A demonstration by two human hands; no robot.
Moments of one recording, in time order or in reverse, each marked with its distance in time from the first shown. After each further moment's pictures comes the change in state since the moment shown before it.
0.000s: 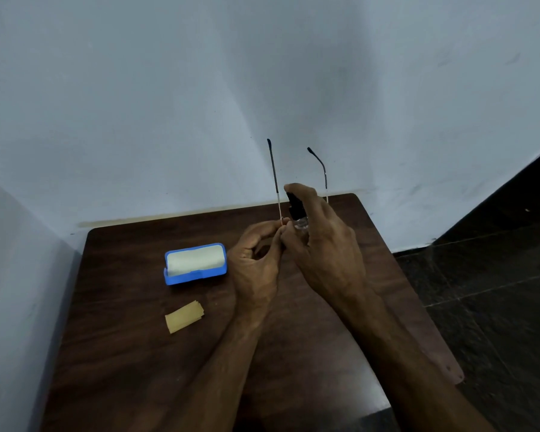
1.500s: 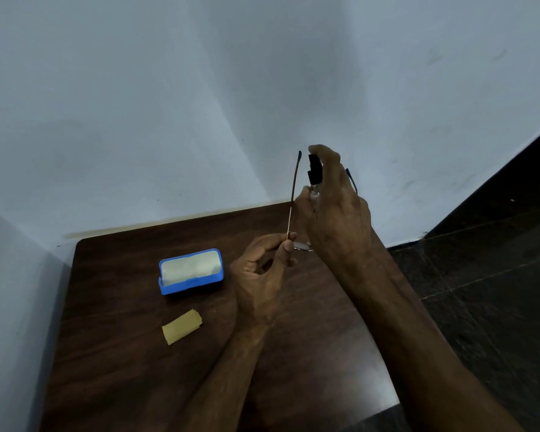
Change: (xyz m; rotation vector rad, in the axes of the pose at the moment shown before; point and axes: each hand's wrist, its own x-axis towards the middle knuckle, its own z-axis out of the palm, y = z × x) left_hand -0.006 -0.008 0.000 -0.114 -0.052 -0.105; right_hand 0.046 0.000 -0.007 -0.109 0.181 0.073
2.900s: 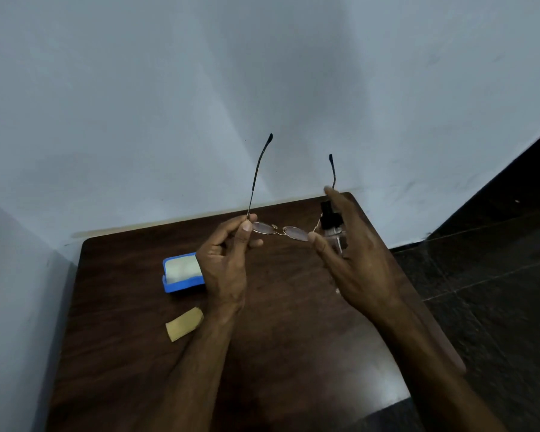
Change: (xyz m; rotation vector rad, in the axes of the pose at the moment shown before) left_hand 0.032 0.003 -0.036 -0.054 0.114 -0.004; right_hand -0.060 0.035 -0.025 0.234 -0.224 0.072
